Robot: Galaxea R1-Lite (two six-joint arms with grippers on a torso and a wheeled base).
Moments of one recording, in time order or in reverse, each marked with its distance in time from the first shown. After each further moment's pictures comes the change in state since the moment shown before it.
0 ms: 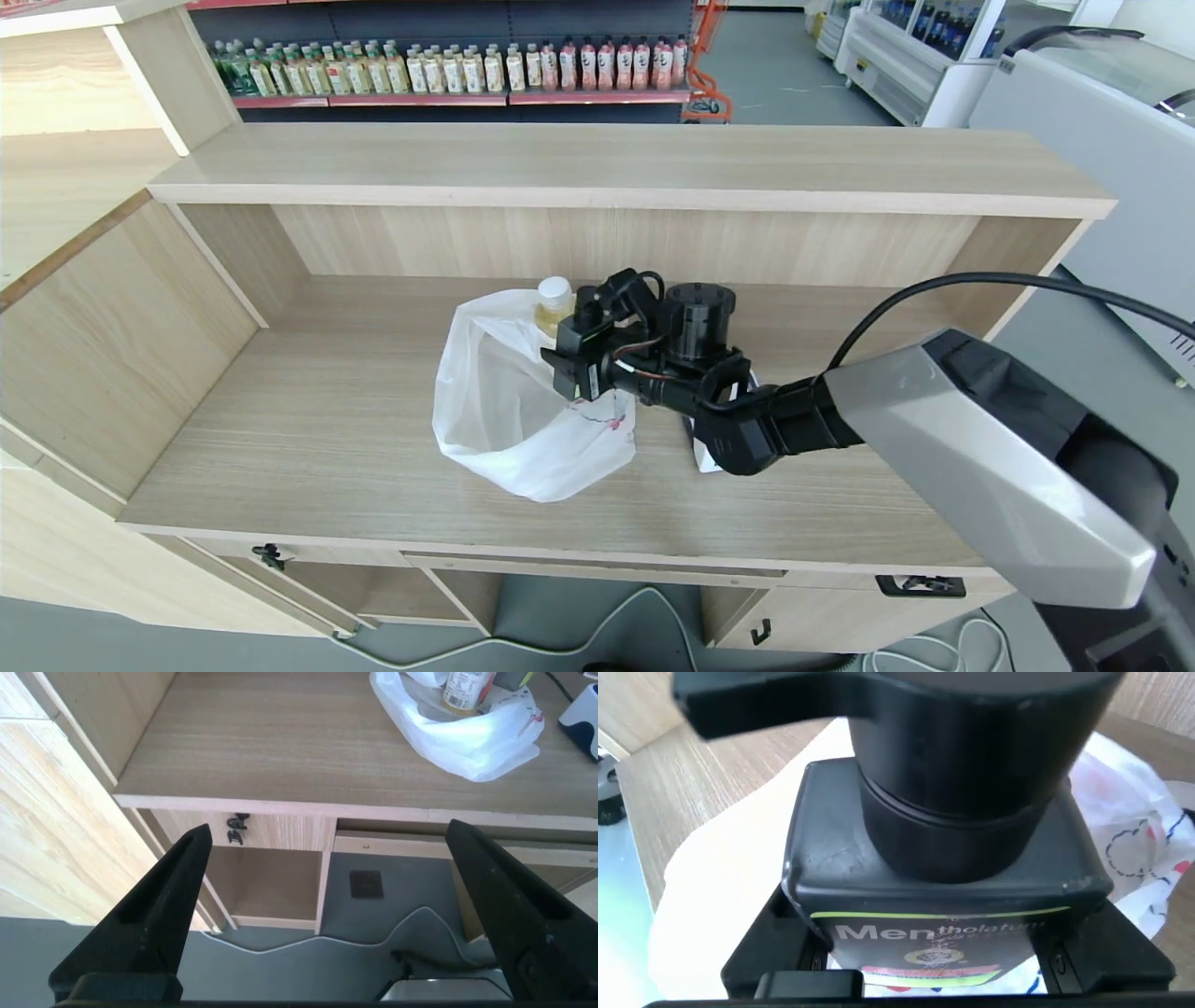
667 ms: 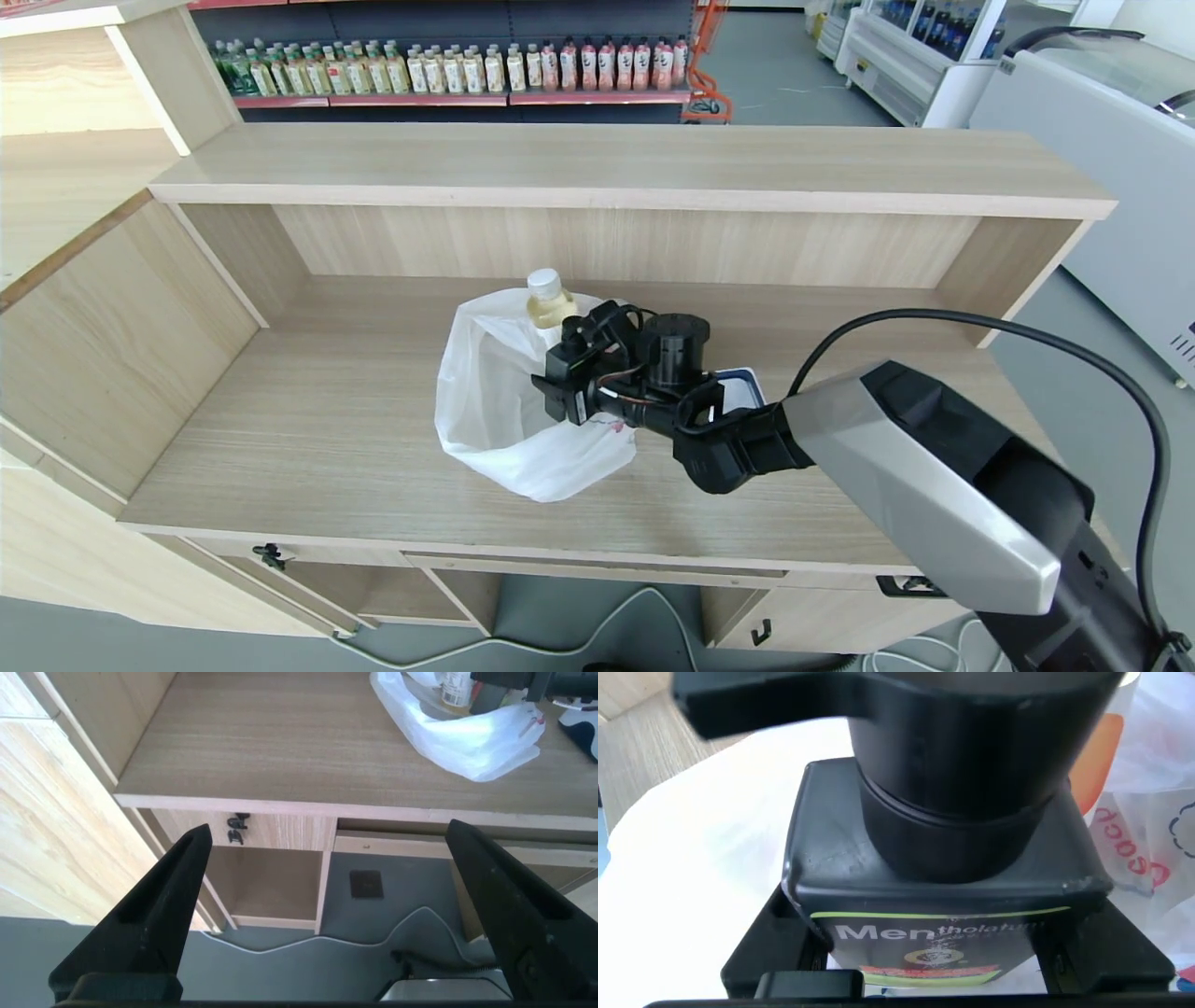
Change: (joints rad) left arm 0.000 0.000 0.000 0.000 0.000 0.000; right arm 0.005 0.113 -0.081 -0.004 0.002 -0.020
